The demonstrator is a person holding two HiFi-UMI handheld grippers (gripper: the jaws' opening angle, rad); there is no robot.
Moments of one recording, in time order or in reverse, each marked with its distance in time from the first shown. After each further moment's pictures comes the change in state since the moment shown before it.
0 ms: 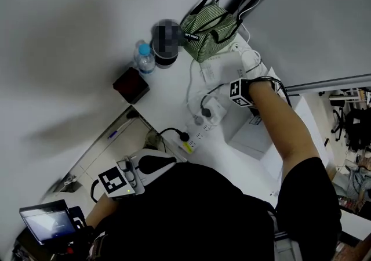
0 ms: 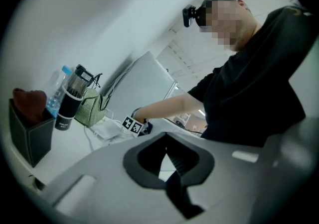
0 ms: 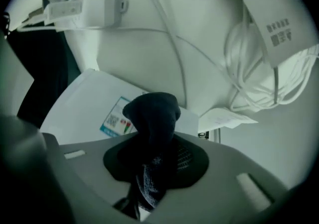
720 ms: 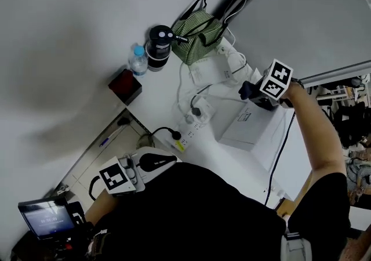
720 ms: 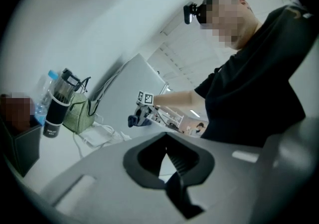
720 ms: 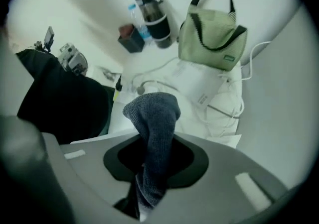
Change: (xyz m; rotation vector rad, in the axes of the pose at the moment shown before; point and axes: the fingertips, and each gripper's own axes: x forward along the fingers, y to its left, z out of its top) left arm 0.007 -0.023 0.003 0.053 -0.026 -0.086; right arm -0.130 0.051 -0.055 0.093 -1.070 0.053
